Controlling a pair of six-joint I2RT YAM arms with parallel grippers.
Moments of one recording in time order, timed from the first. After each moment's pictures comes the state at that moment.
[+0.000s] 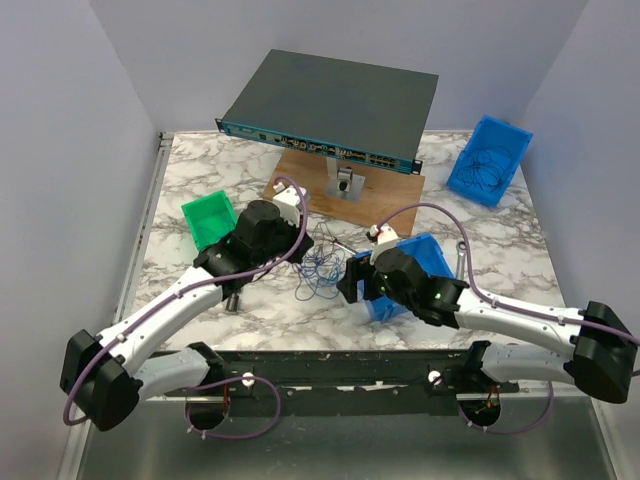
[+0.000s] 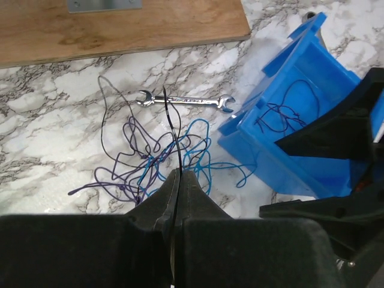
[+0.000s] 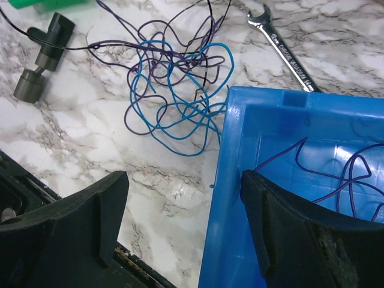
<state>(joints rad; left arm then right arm) -0.67 1.11 0.85 -0.22 0.10 -0.27 1.01 1.13 0.64 -0.07 0.26 0.54</state>
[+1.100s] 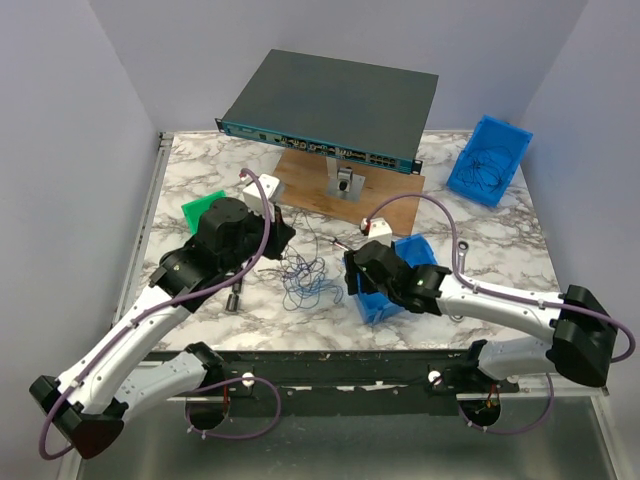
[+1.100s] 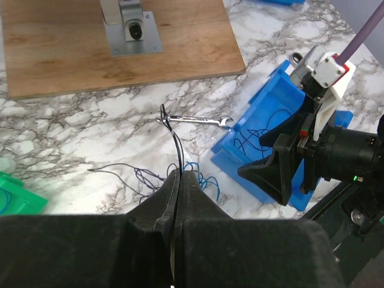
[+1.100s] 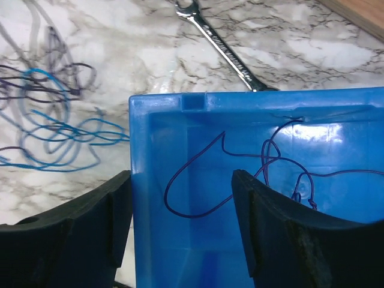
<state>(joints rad) -0.67 0.91 1.01 -0.47 0.03 -0.25 1.01 1.28 0.79 -0.28 0.43 0.55</state>
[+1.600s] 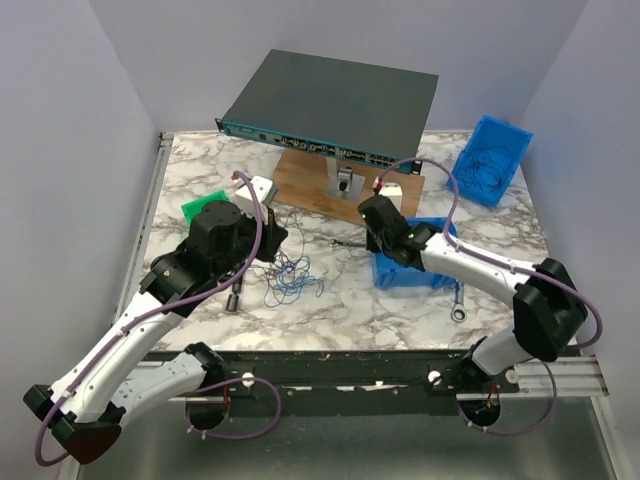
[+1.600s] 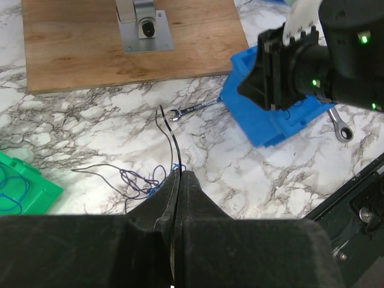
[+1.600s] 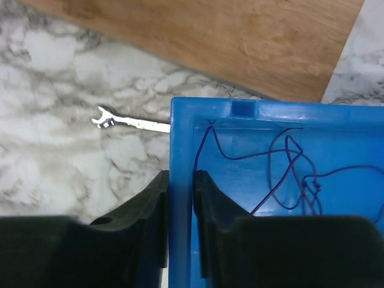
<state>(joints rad) -0.67 0.86 1.04 -0.54 -0.02 -0.23 0.78 1.49 1.00 -0.35 0.47 0.53</state>
